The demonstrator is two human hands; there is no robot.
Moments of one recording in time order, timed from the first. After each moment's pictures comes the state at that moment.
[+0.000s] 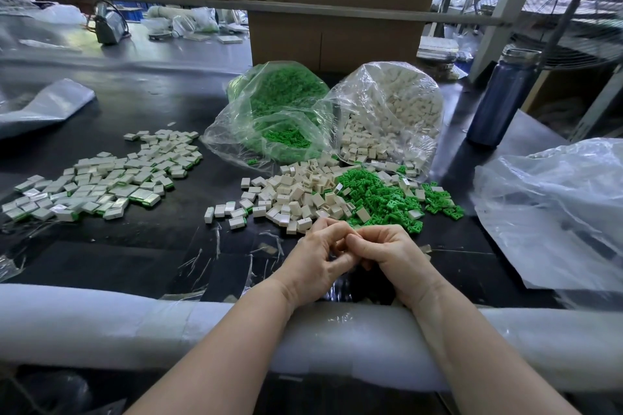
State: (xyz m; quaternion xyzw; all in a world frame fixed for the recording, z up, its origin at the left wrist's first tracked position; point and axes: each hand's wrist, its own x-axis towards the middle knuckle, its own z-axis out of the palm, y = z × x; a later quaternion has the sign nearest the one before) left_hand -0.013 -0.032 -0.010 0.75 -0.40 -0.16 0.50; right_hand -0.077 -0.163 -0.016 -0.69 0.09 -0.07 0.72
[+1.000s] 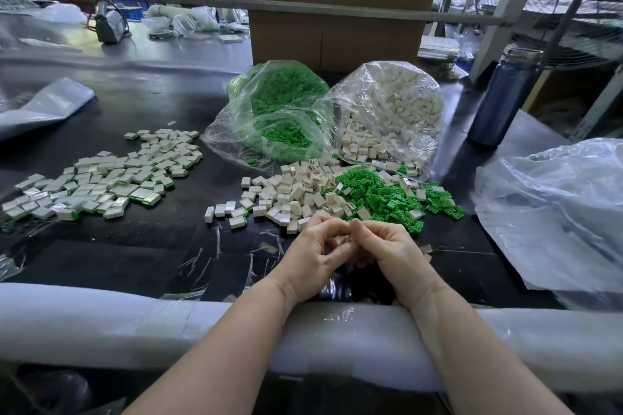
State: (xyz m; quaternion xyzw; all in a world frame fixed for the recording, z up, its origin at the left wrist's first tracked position) left_hand -0.010 -0.033 -0.010 0.73 -0.38 -0.16 0.55; right_hand -0.079 -0.156 -0.008 -0.67 0.08 -0.10 0.73
